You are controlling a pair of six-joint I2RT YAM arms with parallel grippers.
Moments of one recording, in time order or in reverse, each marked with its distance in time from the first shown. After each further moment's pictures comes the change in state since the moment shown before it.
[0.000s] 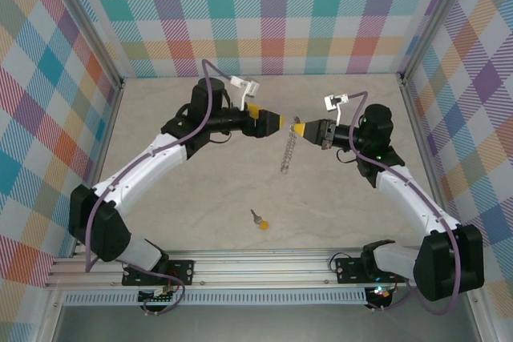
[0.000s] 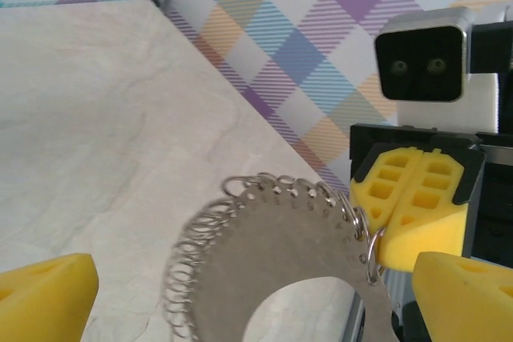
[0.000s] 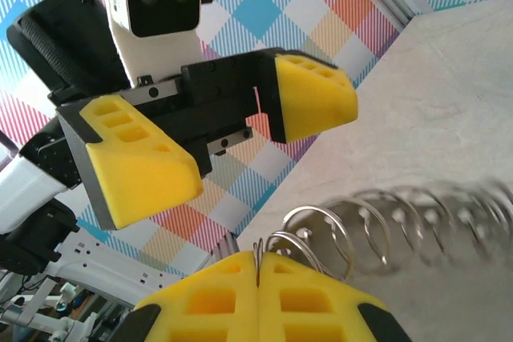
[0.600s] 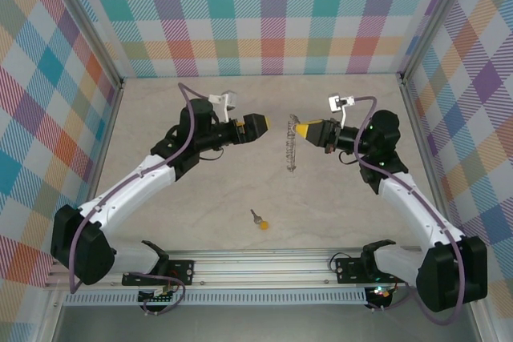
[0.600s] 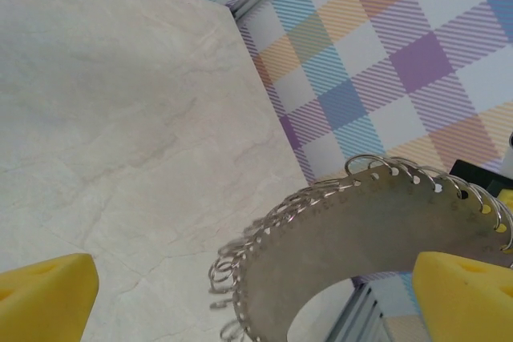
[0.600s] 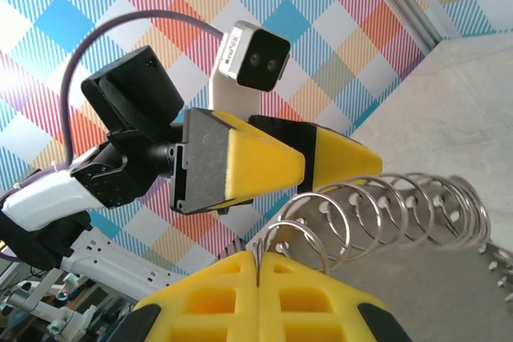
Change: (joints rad) left arm 0.000 -0.165 -0.243 0.106 -0.181 -0.339; right arm 0.000 -0.081 -0.047 0.122 -0.003 0.035
